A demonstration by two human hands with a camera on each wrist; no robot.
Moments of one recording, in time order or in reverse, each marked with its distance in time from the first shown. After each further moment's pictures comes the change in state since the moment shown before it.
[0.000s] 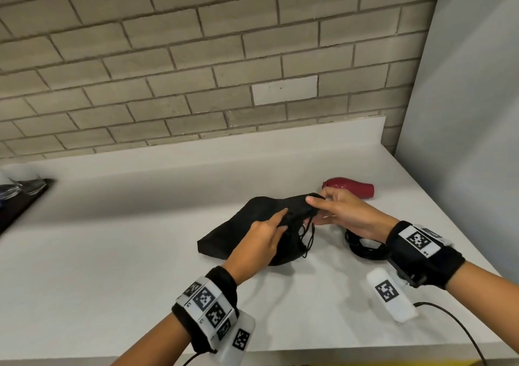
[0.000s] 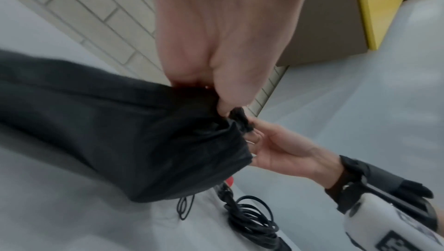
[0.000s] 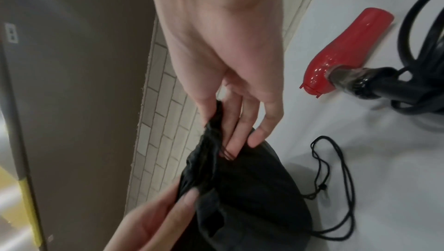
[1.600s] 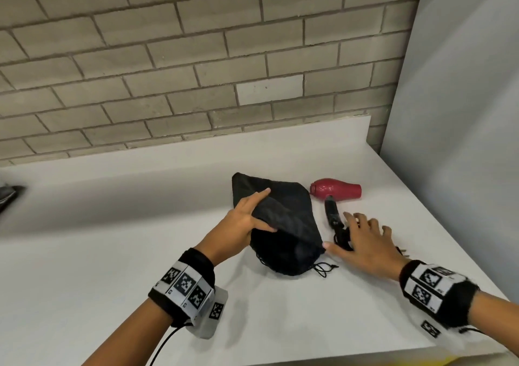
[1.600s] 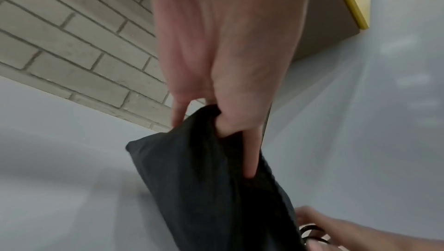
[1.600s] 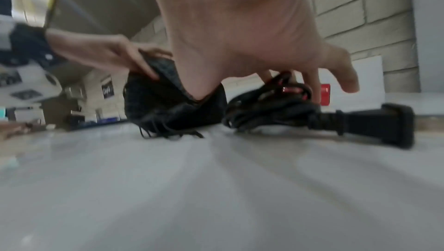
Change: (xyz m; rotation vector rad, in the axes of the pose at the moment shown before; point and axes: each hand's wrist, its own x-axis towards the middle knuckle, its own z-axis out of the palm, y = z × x) left_hand 0.038 -0.038 -0.026 0.320 -0.154 0.309; right_hand -0.026 0.088 -0.046 -1.318 0.333 0.171
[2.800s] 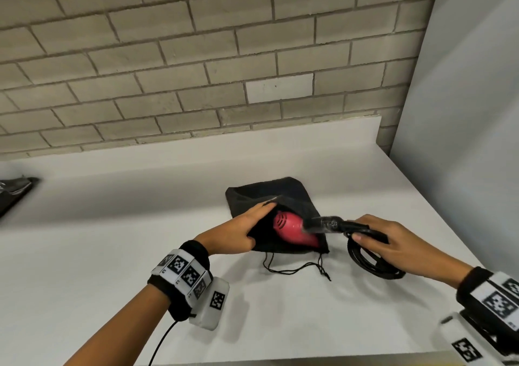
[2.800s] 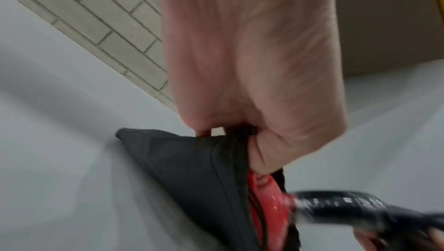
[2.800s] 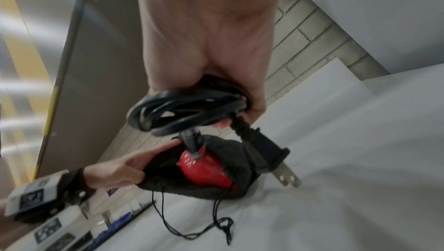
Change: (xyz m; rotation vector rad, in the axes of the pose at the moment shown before) left_hand -0.007 -0.001 -0.010 -0.421 -0.327 -0.220; right_hand -0.037 0.004 -0.067 0.755 -0.091 -0.410
